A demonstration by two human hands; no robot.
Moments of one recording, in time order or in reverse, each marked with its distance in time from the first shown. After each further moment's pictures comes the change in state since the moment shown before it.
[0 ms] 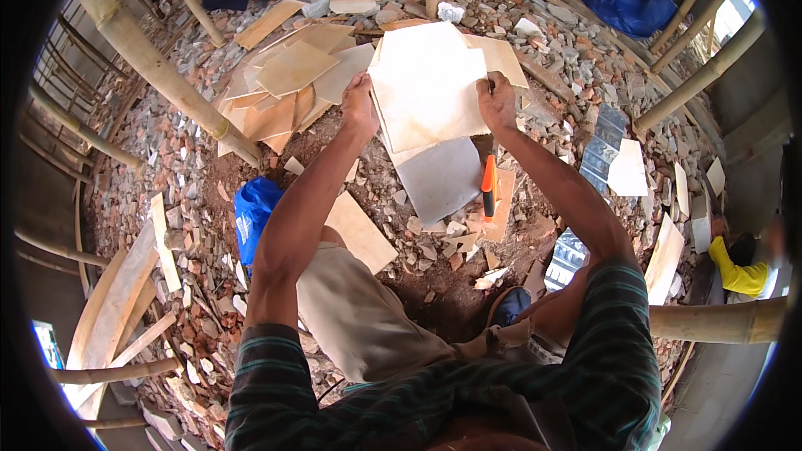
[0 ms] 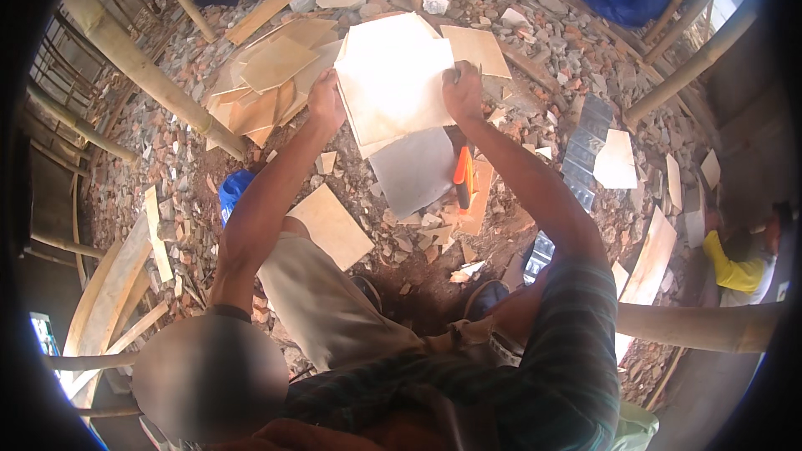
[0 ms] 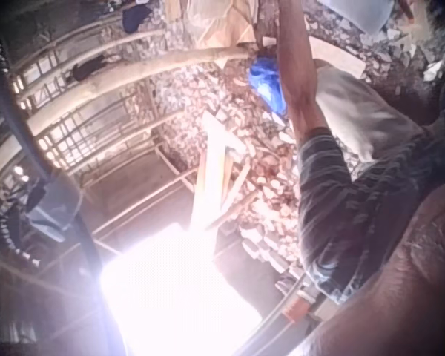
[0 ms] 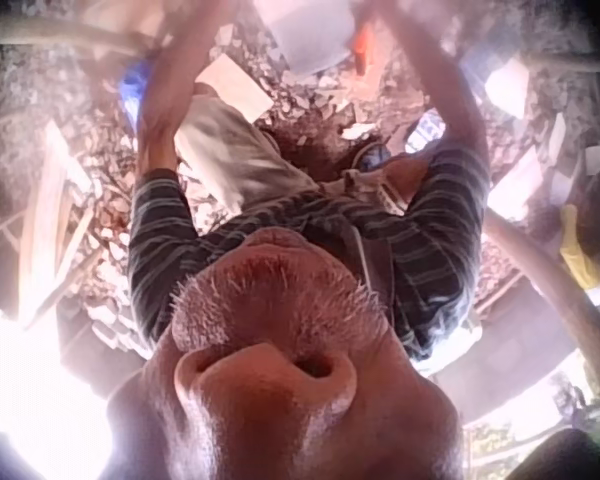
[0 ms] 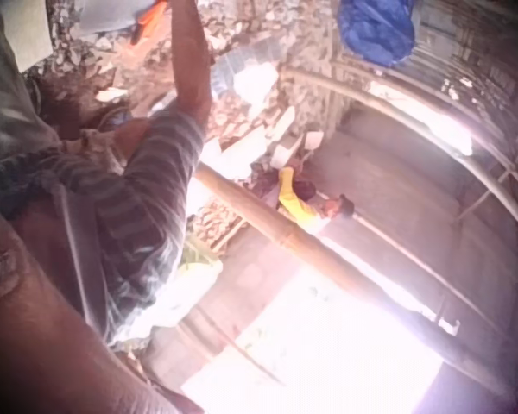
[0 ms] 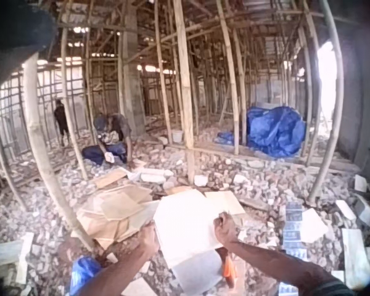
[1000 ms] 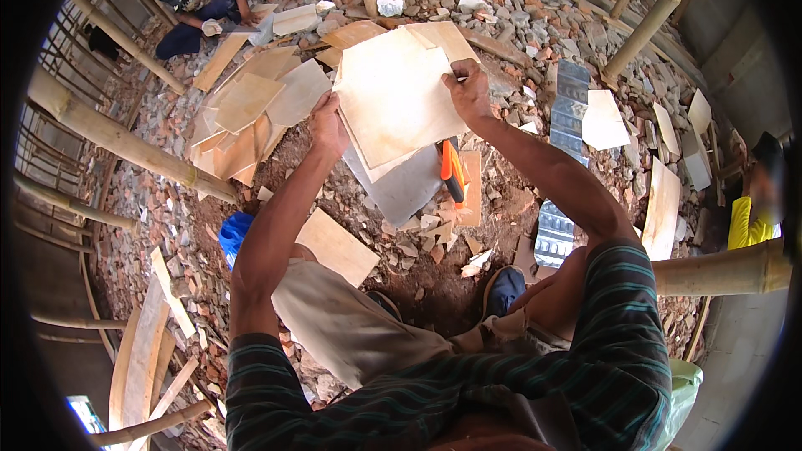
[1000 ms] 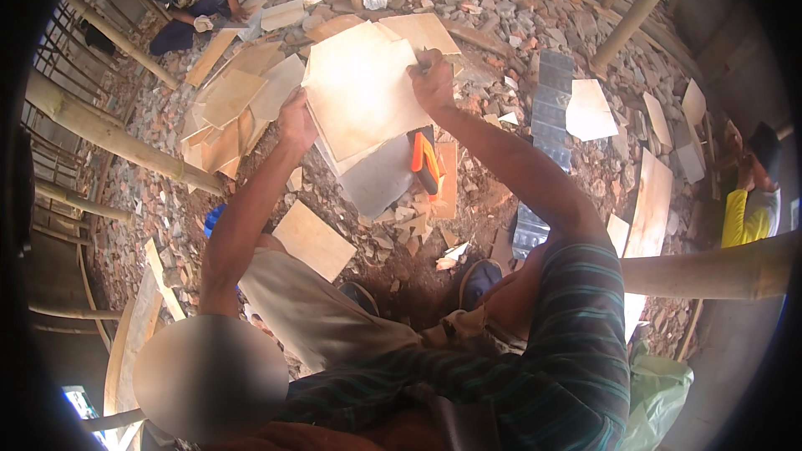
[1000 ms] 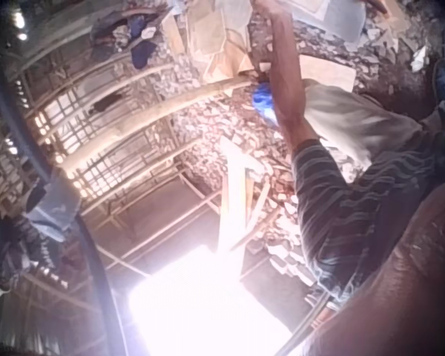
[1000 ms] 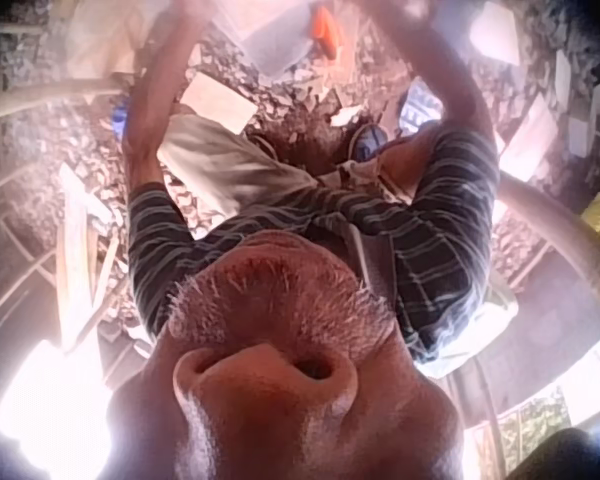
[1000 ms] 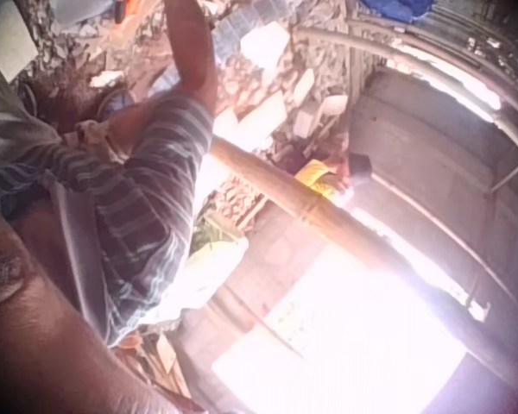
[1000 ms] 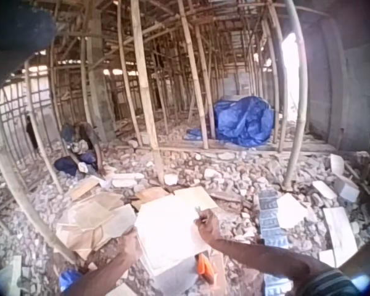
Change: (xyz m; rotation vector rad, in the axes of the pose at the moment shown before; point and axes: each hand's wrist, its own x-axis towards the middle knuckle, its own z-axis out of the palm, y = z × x) left_hand -0.001 -0.045 0.014 0.197 -0.201 -0.070; right_hand -0.012 0.017 -0.061 0.156 0.108 0.133
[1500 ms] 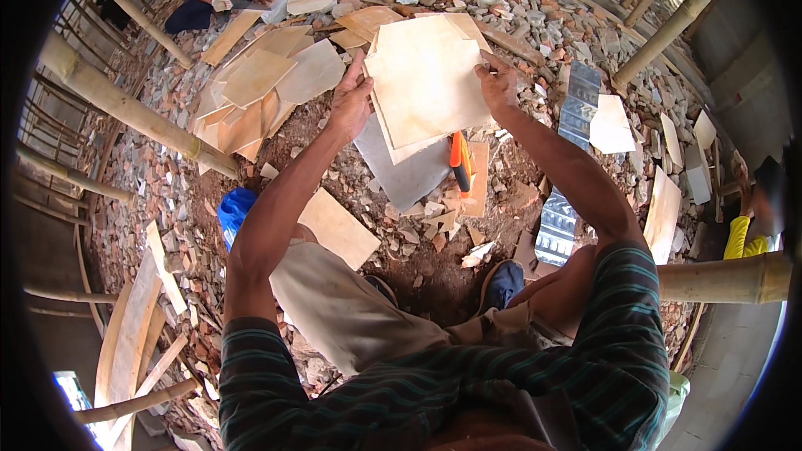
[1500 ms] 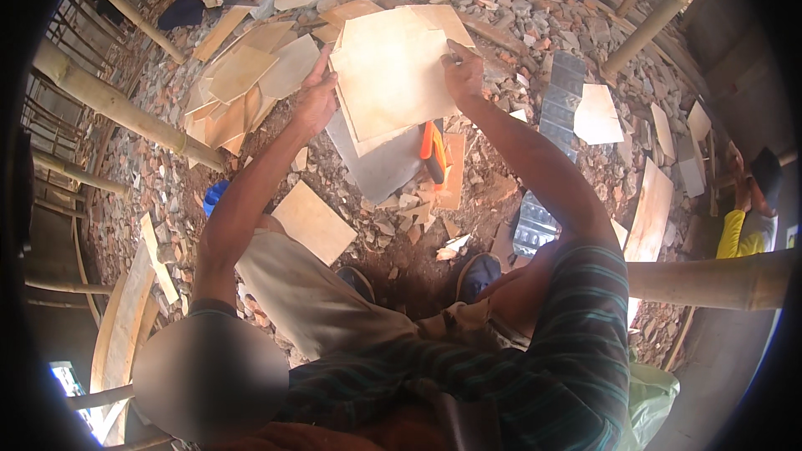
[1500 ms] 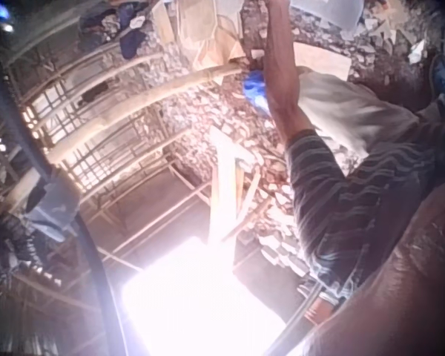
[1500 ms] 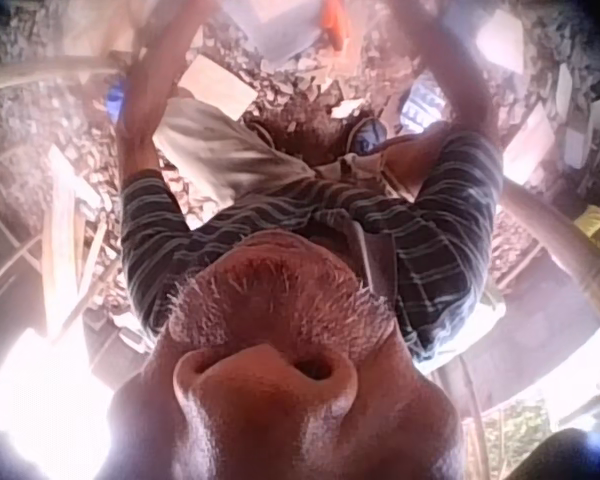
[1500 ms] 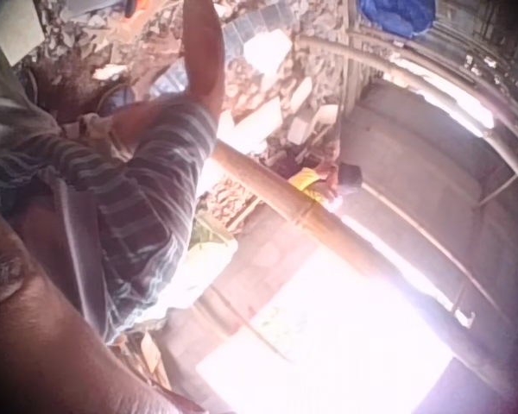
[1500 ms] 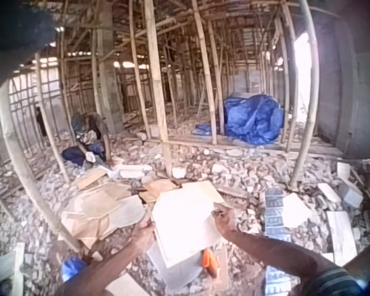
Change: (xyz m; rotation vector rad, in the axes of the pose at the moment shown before) left_hand -0.033 0.016 0.029 0.157 -0.185 -0.055; right_hand 0.005 0.031 -0.019 0.079 -0.052 0.151
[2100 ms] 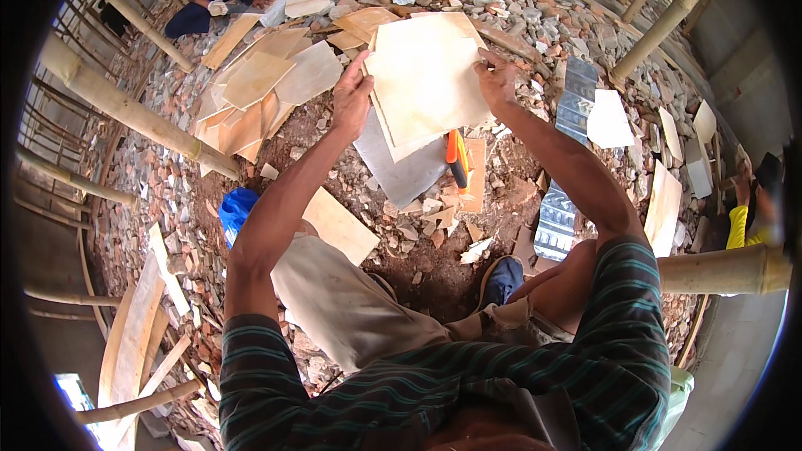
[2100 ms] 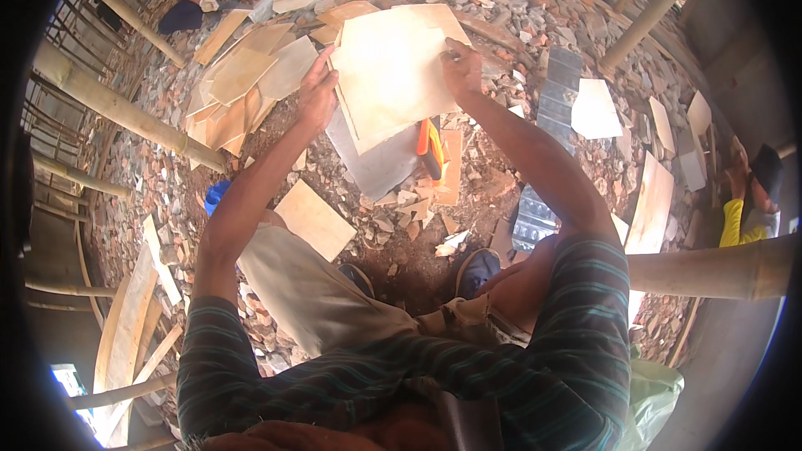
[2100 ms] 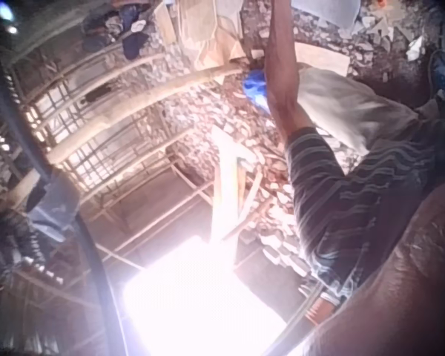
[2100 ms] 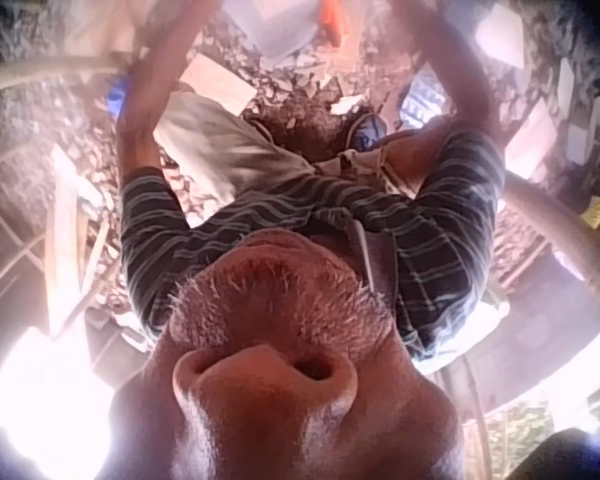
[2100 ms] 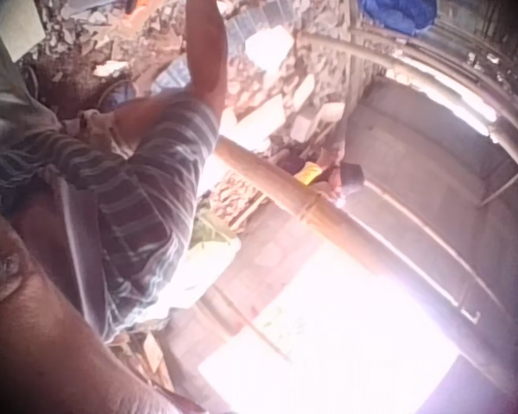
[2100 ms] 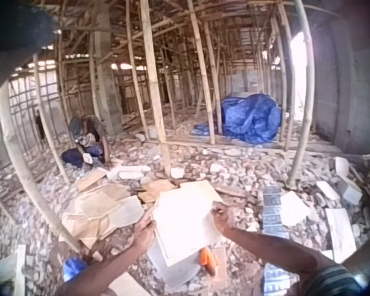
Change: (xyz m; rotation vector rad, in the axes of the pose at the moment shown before) left_hand 0.003 -0.010 0.012 0.126 0.022 0.205; right_hand 0.000 -0.001 -0.009 0.019 0.006 -0.046
